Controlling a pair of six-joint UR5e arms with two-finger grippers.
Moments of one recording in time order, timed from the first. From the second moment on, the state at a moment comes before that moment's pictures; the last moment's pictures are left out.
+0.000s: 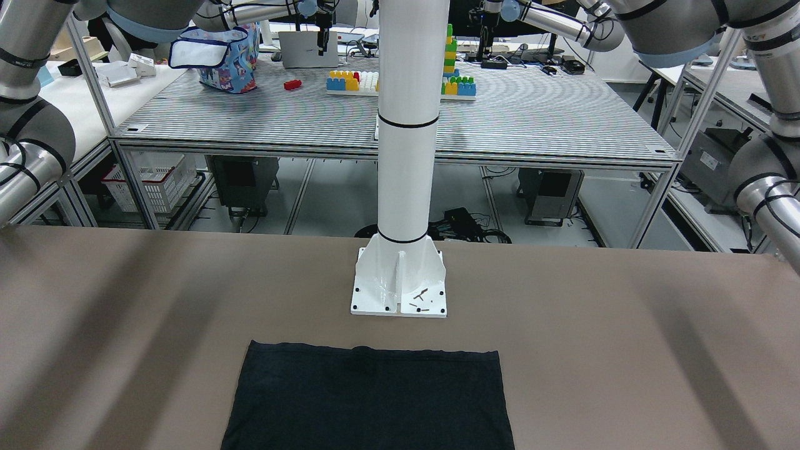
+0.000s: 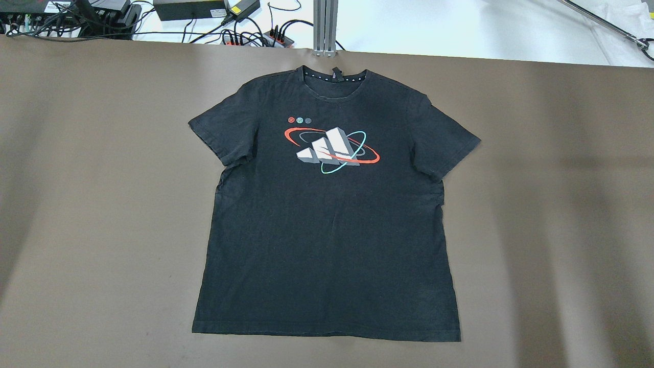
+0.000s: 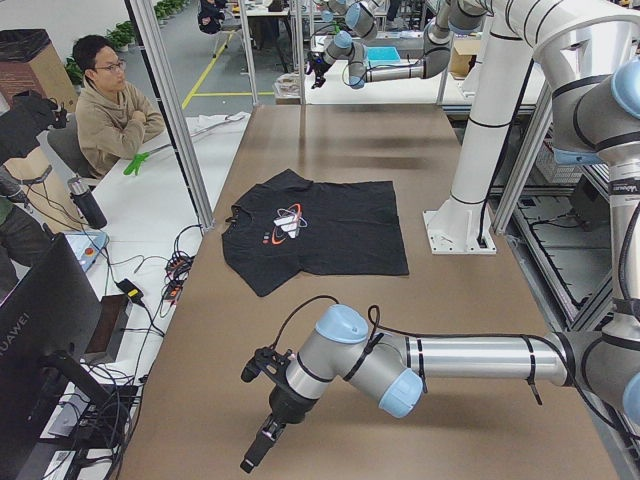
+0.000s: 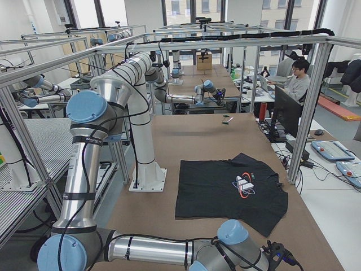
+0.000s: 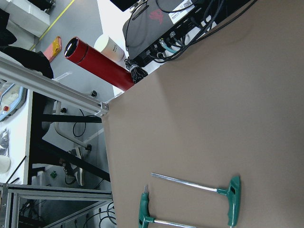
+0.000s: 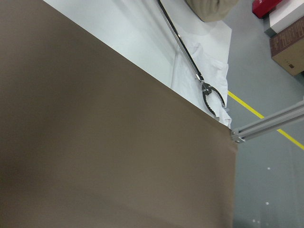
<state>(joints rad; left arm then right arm) -1.51 -1.57 -1.56 -2.20 -1.76 0.01 1.55 -1.57 1.51 -0.82 1.88 -0.04</state>
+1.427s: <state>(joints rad) -1.50 -1.59 -1.56 -2.20 -1.82 -0.12 1.06 -1.10 1.24 -0.82 1.96 1.02</state>
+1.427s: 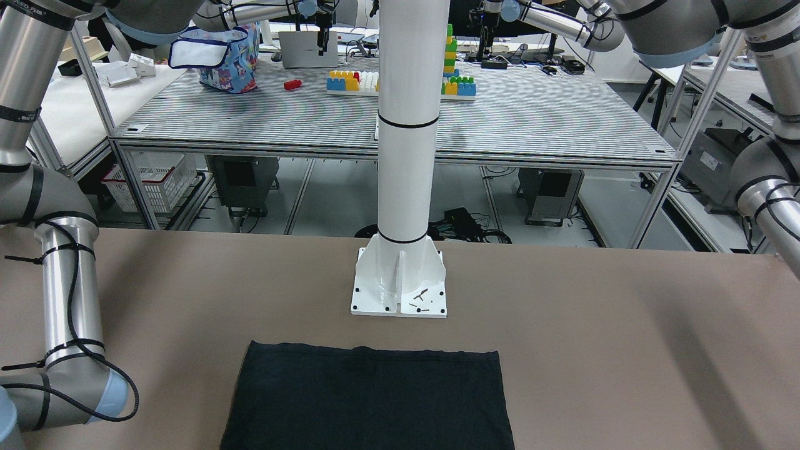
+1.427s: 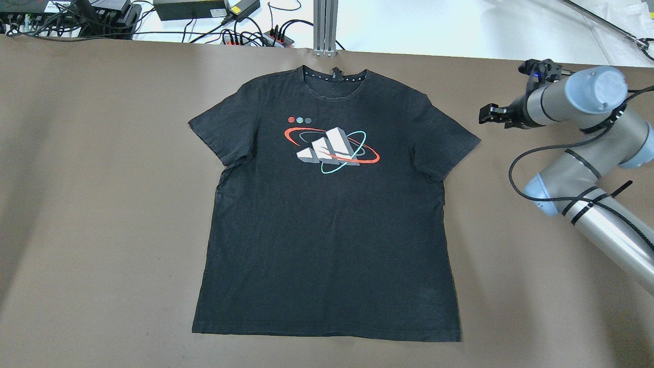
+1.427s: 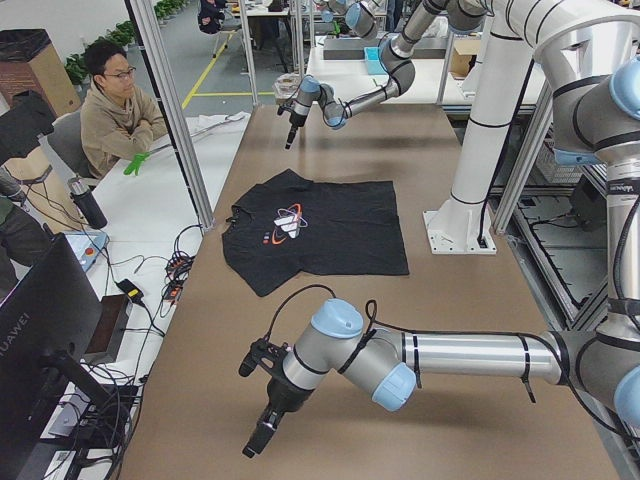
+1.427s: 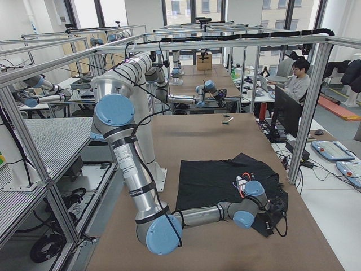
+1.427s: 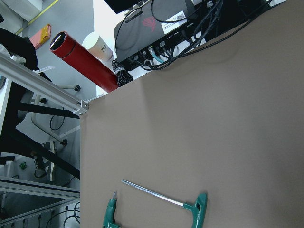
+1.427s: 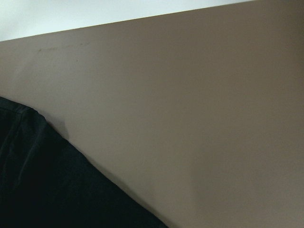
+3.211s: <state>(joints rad) -1.49 -1.59 -1.57 -2.20 -1.83 -0.12 0.97 -1.03 1.11 -0.81 1.83 1.04</state>
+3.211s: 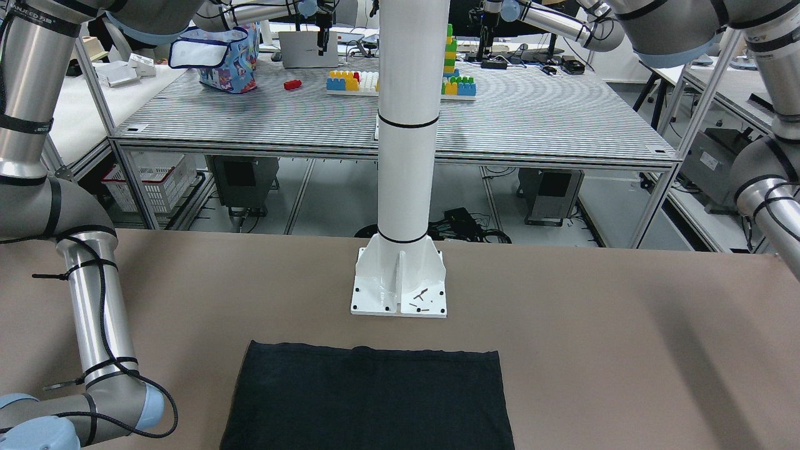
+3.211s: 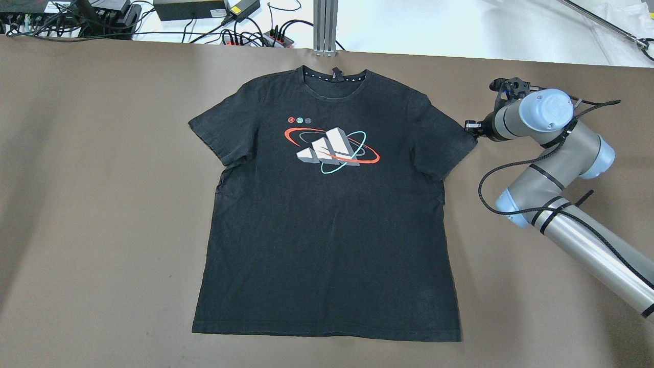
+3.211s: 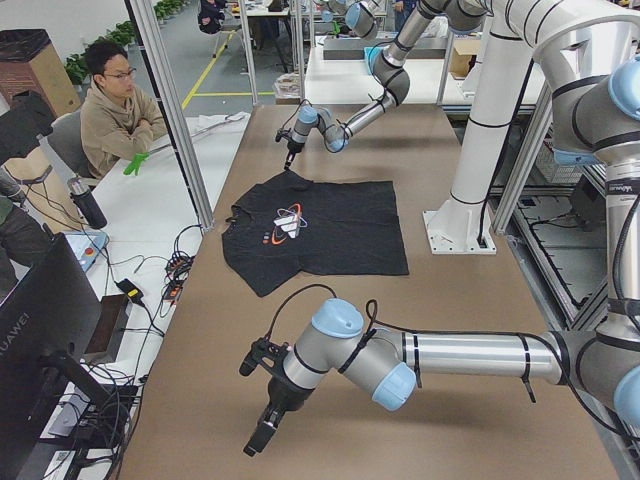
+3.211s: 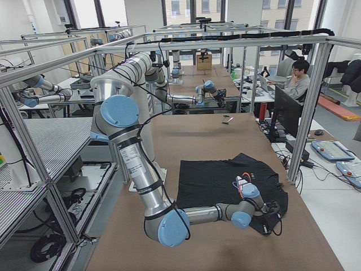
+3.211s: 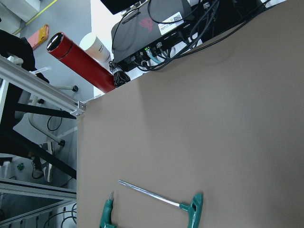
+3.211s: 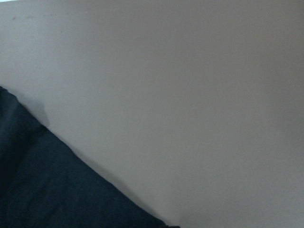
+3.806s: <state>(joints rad) -1.49 -1.59 -1.57 -2.20 -1.83 -0.12 0.93 -0.99 1.25 -0.87 1.83 1.06</state>
